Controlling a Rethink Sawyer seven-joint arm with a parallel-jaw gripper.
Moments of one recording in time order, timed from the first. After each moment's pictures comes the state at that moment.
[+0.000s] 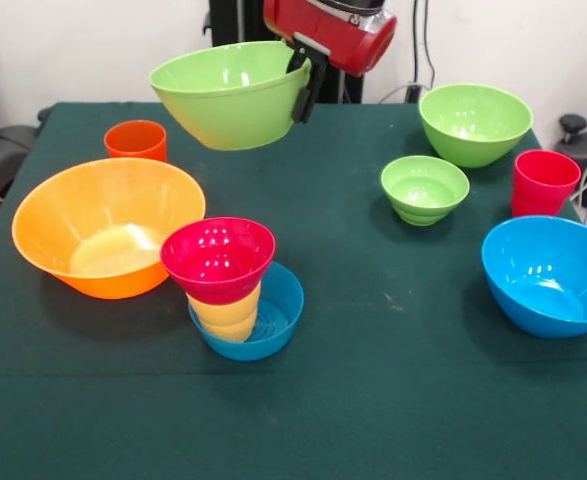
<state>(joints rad) -0.01 -0.65 -0.26 1.42 -0.09 0.79 2.18</state>
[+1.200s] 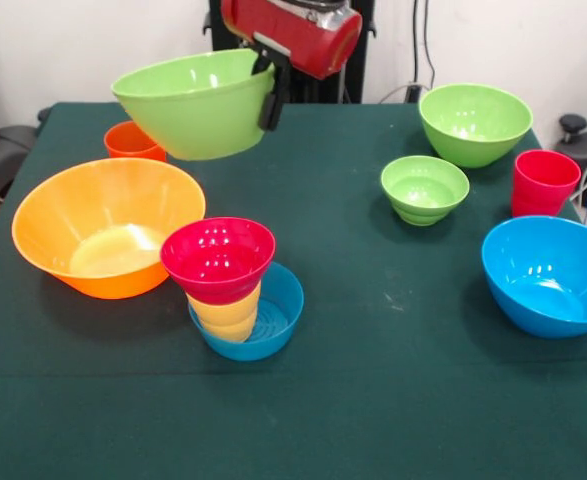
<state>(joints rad) -0.09 -0.65 -0.22 1.37 -0.09 0.79 2.18</state>
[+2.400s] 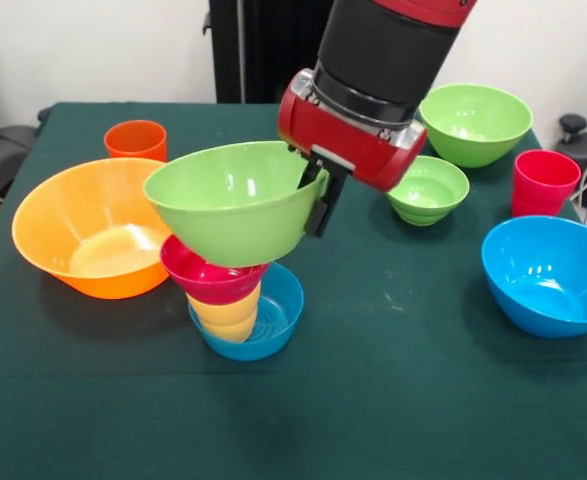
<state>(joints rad) -0.02 -0.42 -0.24 1.04 -0.09 0.85 2.18</state>
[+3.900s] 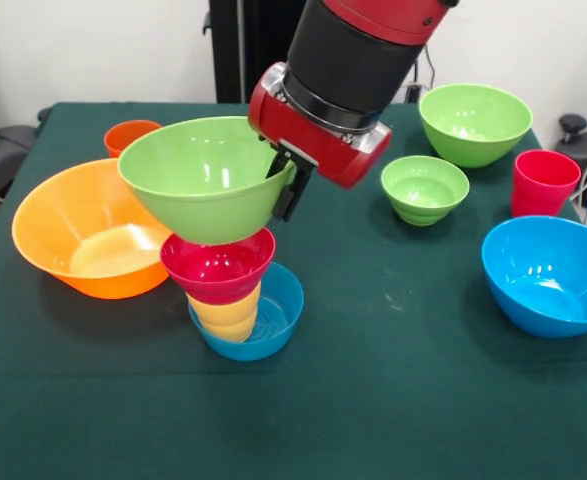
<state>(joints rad) -0.02 -0.38 -0.29 1.00 -0.09 0.96 2.18</state>
